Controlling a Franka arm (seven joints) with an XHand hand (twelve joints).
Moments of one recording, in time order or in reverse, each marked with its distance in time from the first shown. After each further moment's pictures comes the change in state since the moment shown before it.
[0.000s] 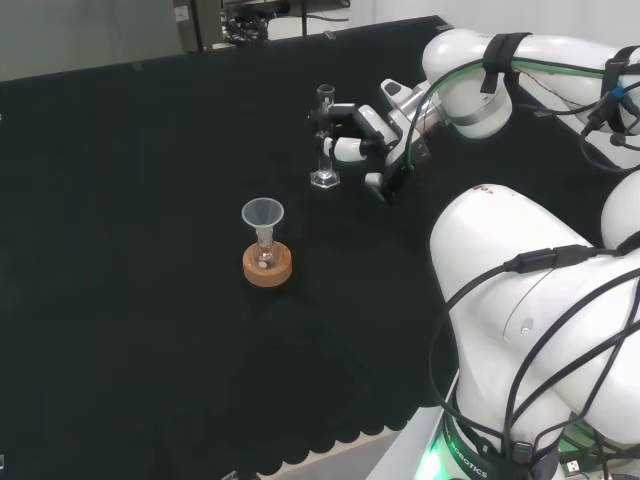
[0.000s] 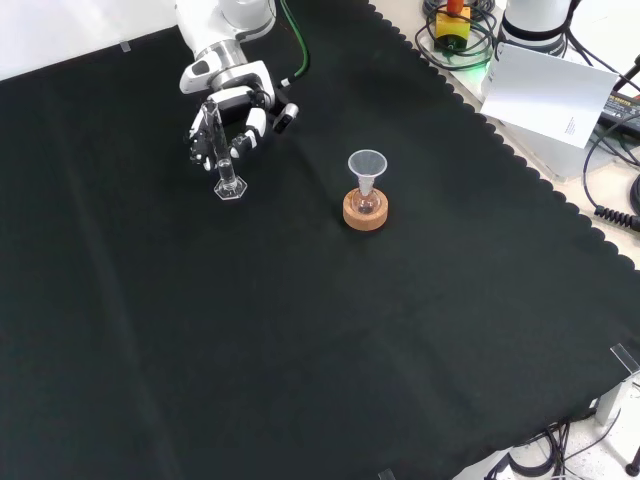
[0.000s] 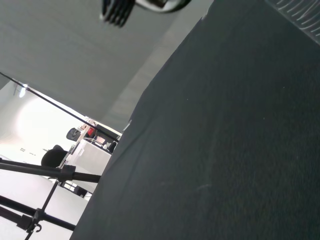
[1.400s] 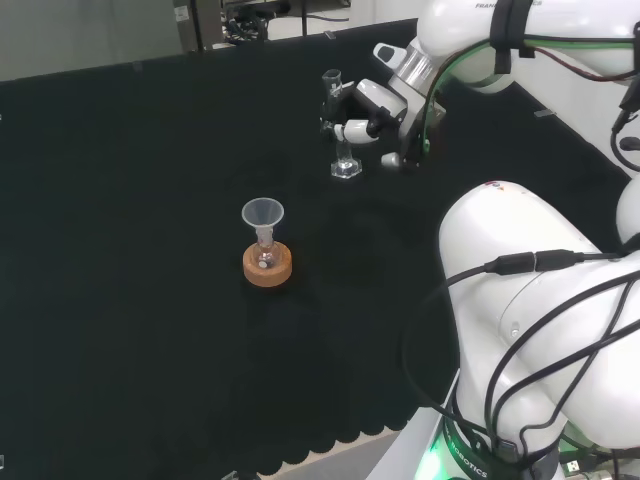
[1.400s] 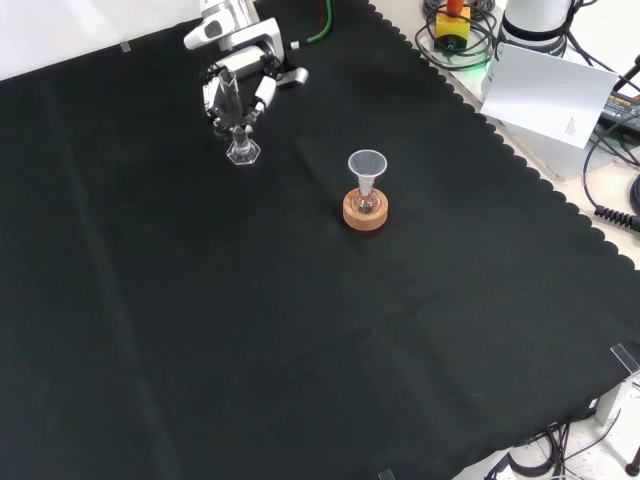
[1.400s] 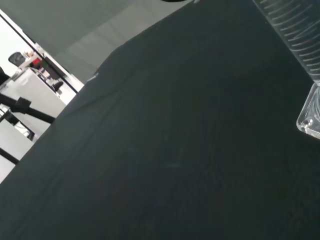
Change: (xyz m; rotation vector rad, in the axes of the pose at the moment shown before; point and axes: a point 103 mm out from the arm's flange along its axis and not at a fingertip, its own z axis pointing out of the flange) arm 0.053 -0.026 -0.045 0.123 -0.357 -0.054
